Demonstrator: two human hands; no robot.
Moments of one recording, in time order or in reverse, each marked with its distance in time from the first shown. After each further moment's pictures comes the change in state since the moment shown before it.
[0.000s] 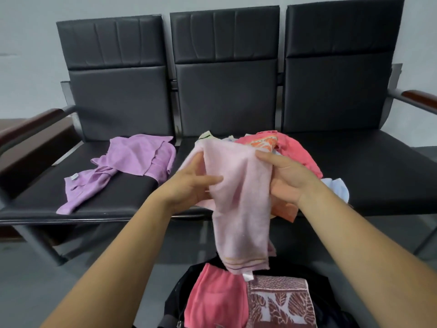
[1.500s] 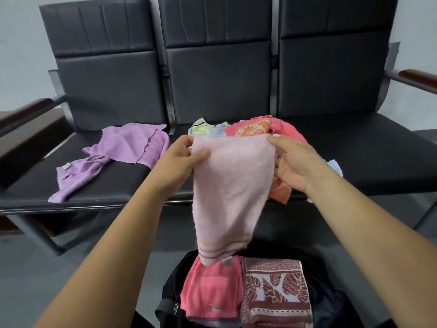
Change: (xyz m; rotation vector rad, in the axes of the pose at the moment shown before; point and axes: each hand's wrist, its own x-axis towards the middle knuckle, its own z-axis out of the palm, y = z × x) left_hand -0.005 -0.007 0.017 0.260 0.294 0.124; right_hand -0.019 0.002 -0.029 -0.187 0.256 -0.113
